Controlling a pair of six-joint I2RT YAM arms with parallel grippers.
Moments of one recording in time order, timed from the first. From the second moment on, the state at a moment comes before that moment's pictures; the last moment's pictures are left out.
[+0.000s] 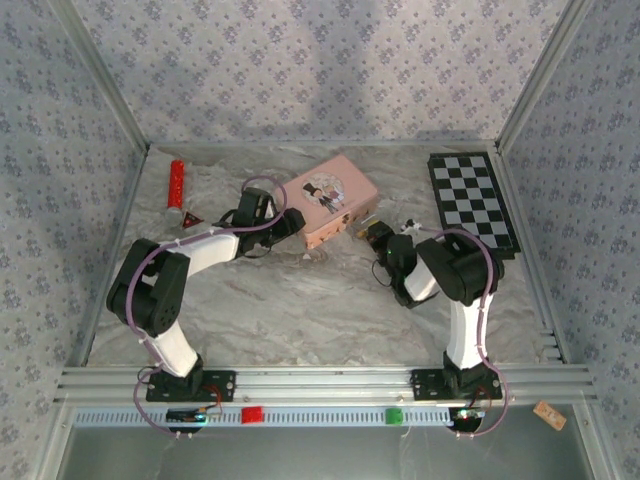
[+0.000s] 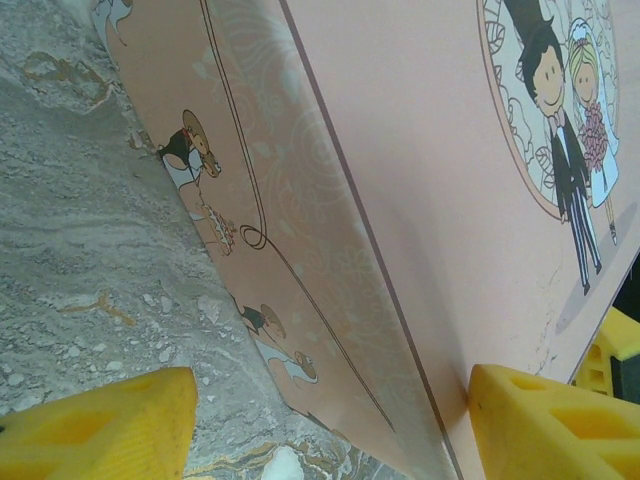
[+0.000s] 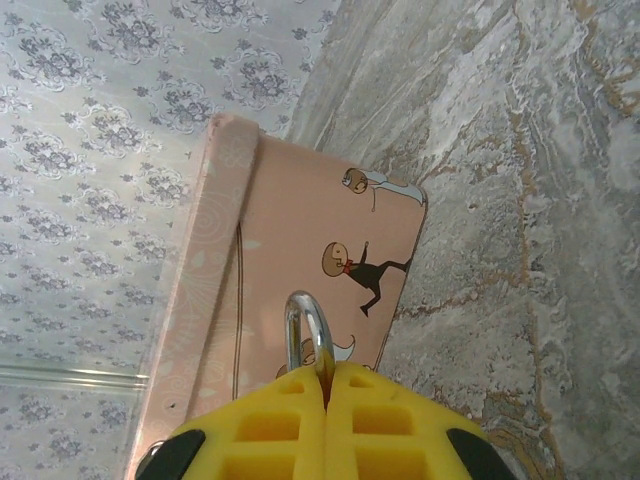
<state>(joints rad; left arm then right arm) -0.46 1.70 0.95 0.01 0.24 -0.84 0.45 1.96 0.49 1.27 0.19 1.21</state>
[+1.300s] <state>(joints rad) -0.34 1.03 0.46 0.04 0.09 -0.58 0.01 1.07 0.38 0.00 -0.13 0.57</state>
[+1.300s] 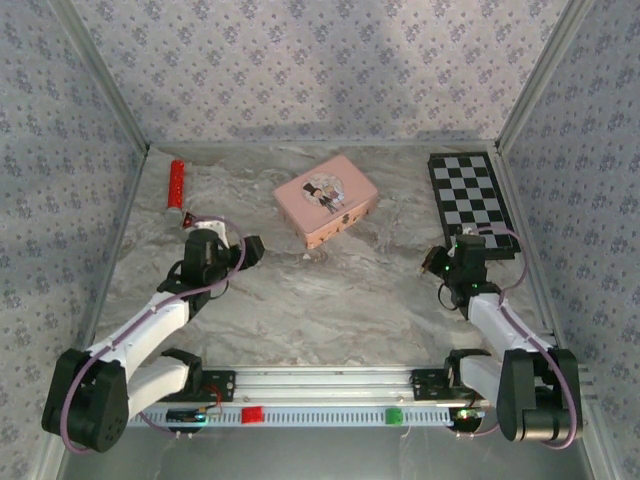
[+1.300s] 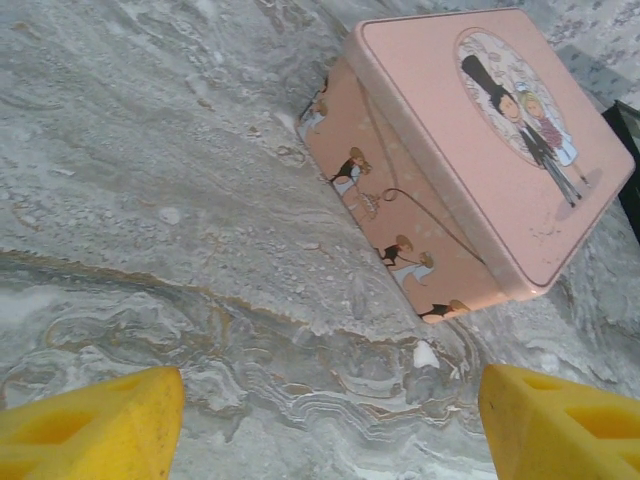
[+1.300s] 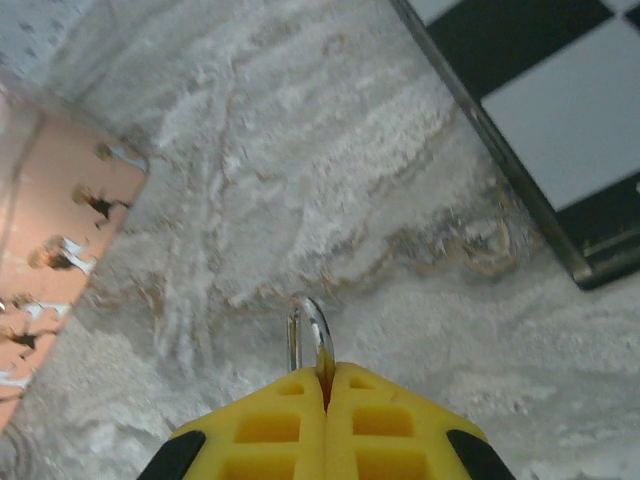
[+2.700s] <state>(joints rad) -0.10 0.97 0.52 -0.16 0.05 -0.62 0.04 1.29 0.66 -0.26 -0.09 0.44</state>
